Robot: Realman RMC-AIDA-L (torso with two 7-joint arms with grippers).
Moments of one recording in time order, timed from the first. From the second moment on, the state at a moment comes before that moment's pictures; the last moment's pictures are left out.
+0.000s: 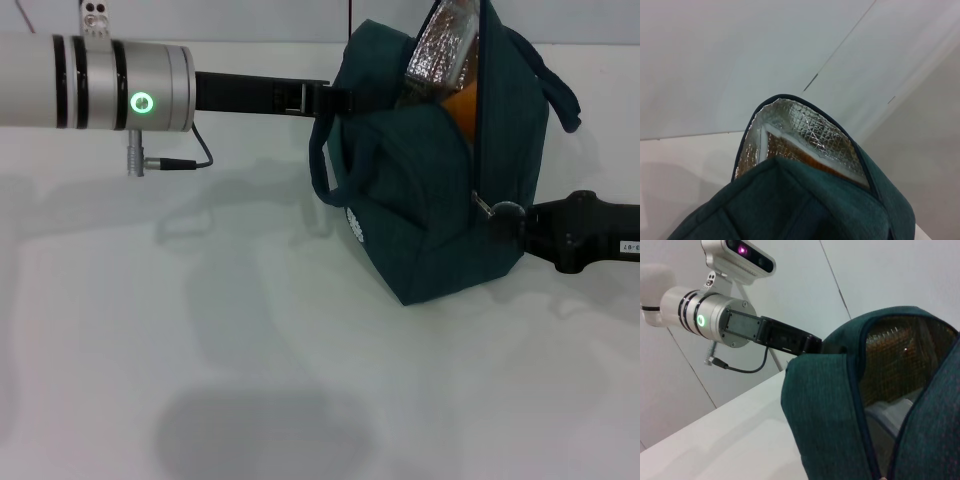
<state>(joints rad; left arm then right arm) -0.75 -2.03 0.94 0.63 1.84 1.37 -2.06 0.57 1.98 -0.98 -0.54 -1.75 -1.47 1.49</state>
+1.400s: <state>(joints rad) -0.67 -2.03 0.79 0.63 1.66 1.44 -1.63 0.64 1.99 -1.01 -0.57 -1.74 -1.49 1.40</state>
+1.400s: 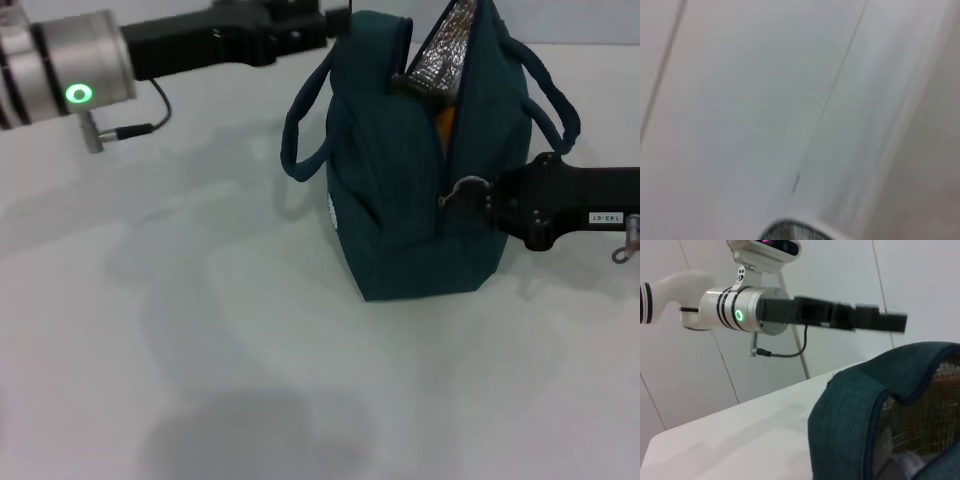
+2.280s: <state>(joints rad) -0.43 -2.09 0.77 0.33 1.59 1.58 -1.17 0.71 2.00 -1.02 -0.58 -1.73 -1.57 1.41</state>
